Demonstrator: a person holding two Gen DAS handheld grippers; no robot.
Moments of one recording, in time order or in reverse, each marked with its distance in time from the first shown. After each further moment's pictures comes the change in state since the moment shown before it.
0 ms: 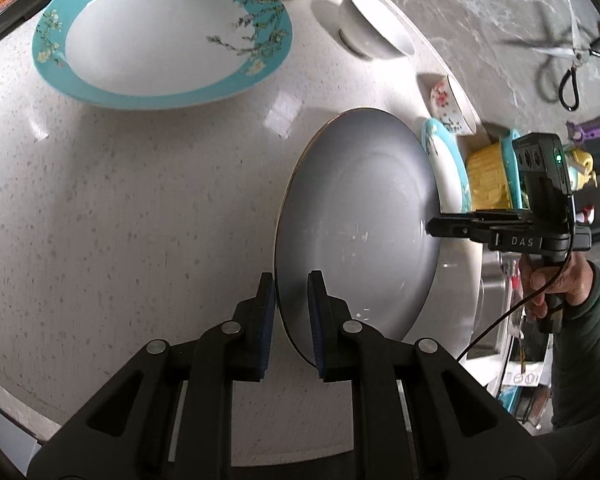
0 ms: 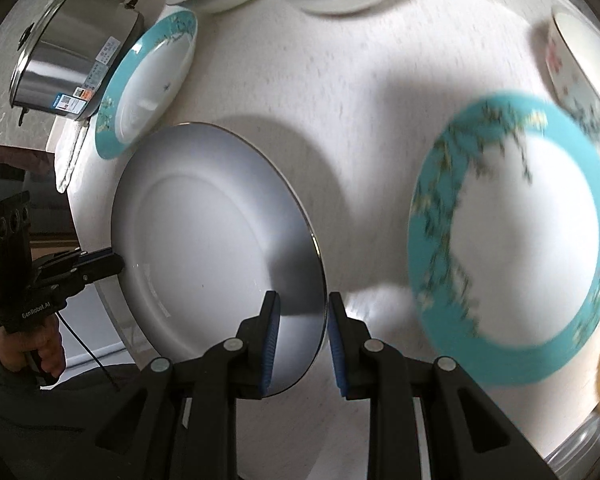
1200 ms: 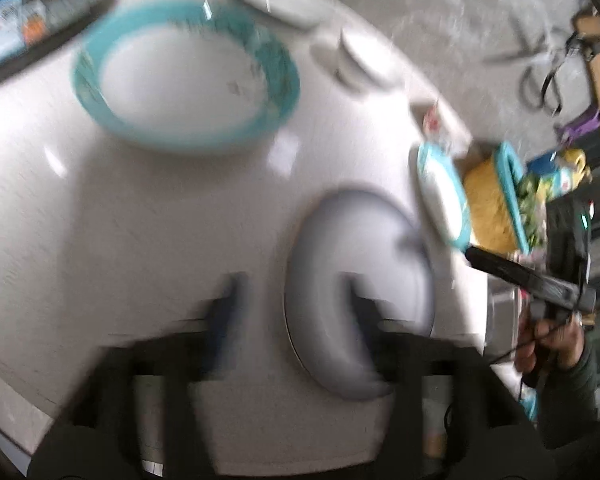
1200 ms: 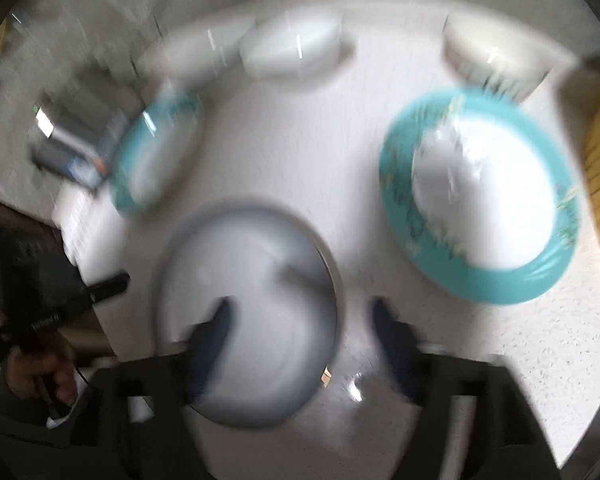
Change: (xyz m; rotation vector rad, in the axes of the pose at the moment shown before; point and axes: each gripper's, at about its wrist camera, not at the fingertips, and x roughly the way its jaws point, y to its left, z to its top) left arm -0.035 0.010 -0.009 0.046 -0.217 0.018; right arm -0.051 0.009 -0.084 0.158 -0.449 0.005
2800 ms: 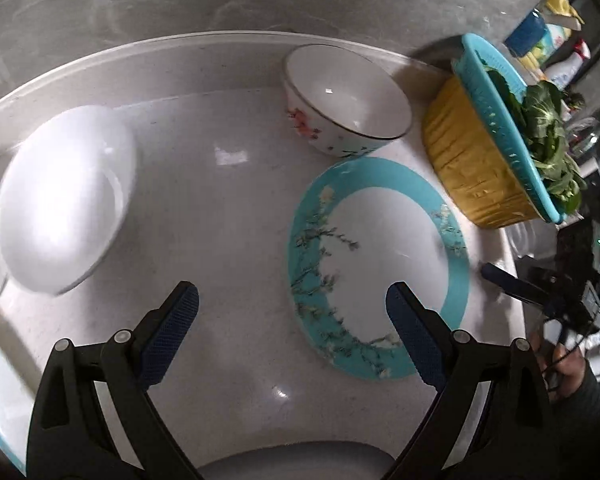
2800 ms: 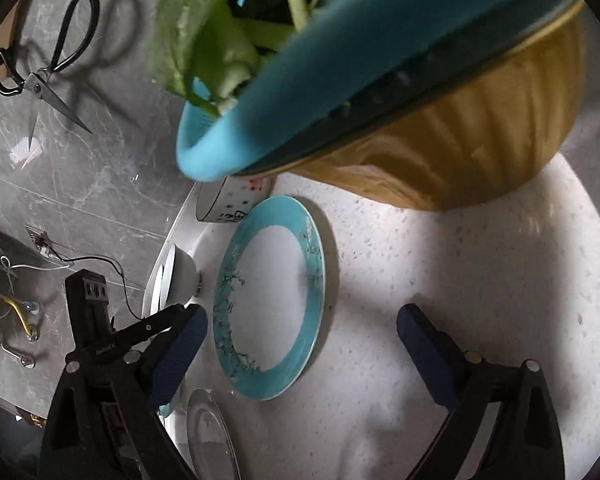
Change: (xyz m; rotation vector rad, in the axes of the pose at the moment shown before) left arm 0.241 -0.267 0.160 0.603 0.280 0.026; right arm -0.036 -0.222 -0.064 0.671 -0.447 0.219
